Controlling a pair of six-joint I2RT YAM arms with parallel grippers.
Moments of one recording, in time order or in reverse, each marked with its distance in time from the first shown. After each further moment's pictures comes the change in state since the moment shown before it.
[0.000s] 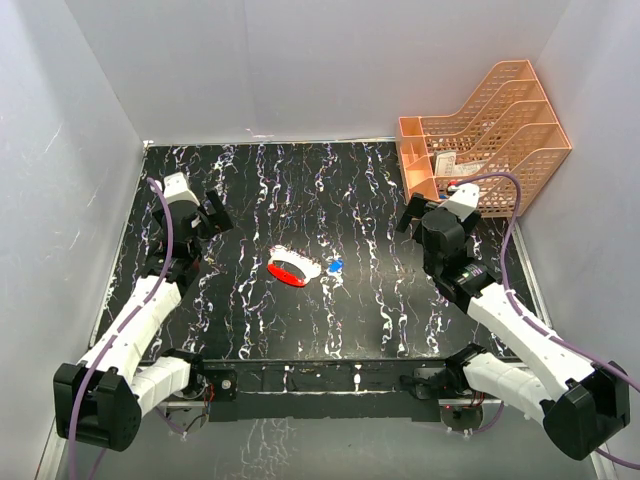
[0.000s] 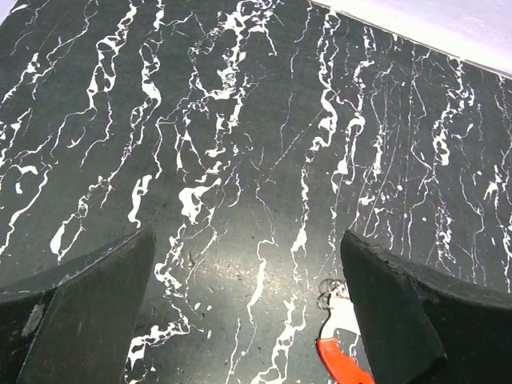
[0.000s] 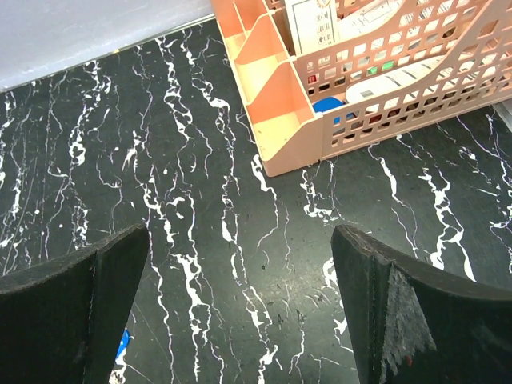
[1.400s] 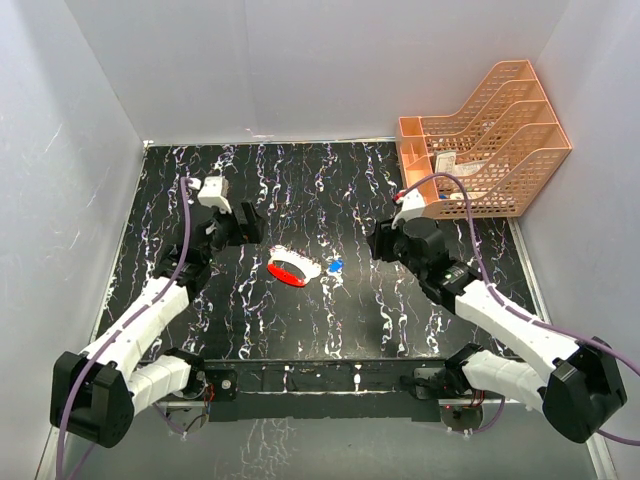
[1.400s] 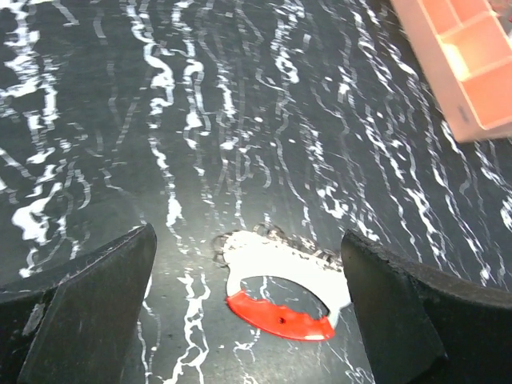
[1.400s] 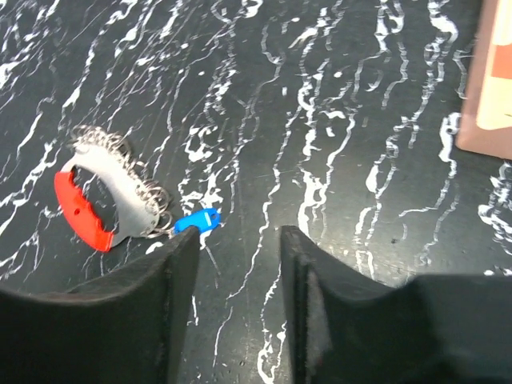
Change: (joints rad) left arm -0.109 0.025 -0.046 0.120 0.312 0.048; right arm 0.078 0.086 -0.059 0.089 -0.491 -0.142
